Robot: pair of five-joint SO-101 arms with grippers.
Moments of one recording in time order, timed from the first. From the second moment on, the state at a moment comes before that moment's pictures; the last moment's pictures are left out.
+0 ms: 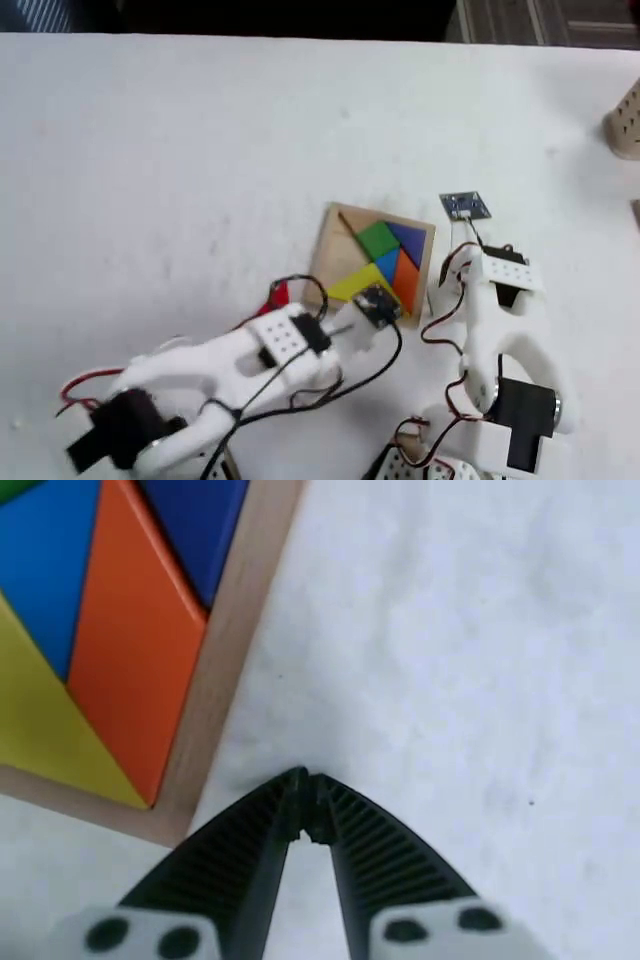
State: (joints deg) left arm 48.2 -9.0 52.8 57.2 4.4; right arm 10.9 -8.3 50.0 50.9 24.3
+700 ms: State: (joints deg) left arm 10.2 -6.8 46.5 44.1 4.2; right arm 10.9 -8.3 50.0 50.9 24.3
